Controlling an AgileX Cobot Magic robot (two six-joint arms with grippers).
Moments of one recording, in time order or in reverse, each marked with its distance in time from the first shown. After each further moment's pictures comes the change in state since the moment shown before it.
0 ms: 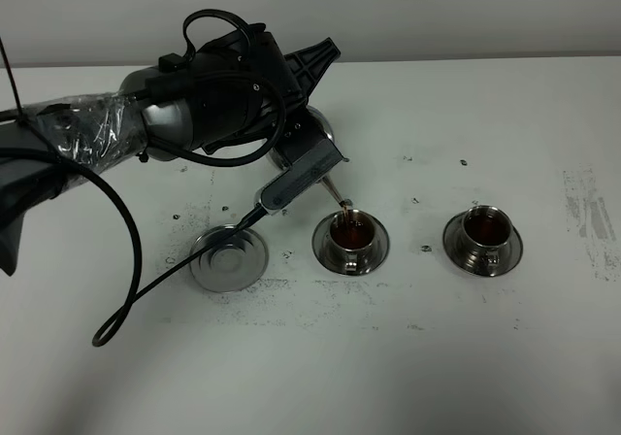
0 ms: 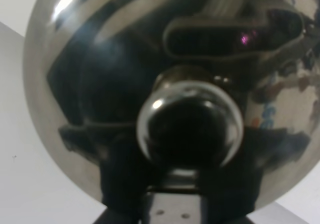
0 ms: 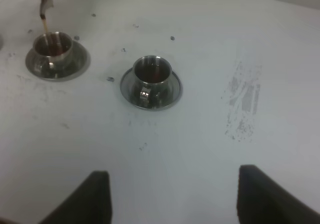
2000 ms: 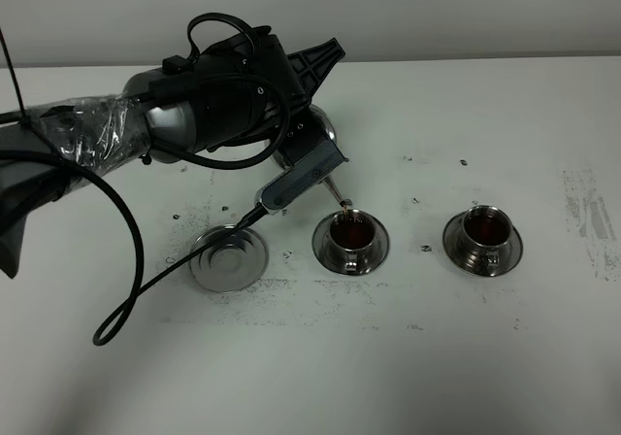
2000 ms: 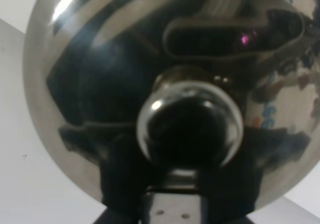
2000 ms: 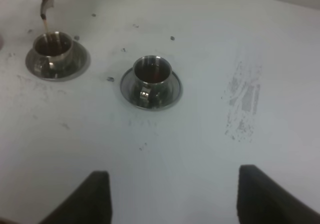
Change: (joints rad) left arm -0.009 0.000 0.000 0.026 -0.005 0.000; right arm 0.000 0.000 0.000 0.000 0.000 0.000
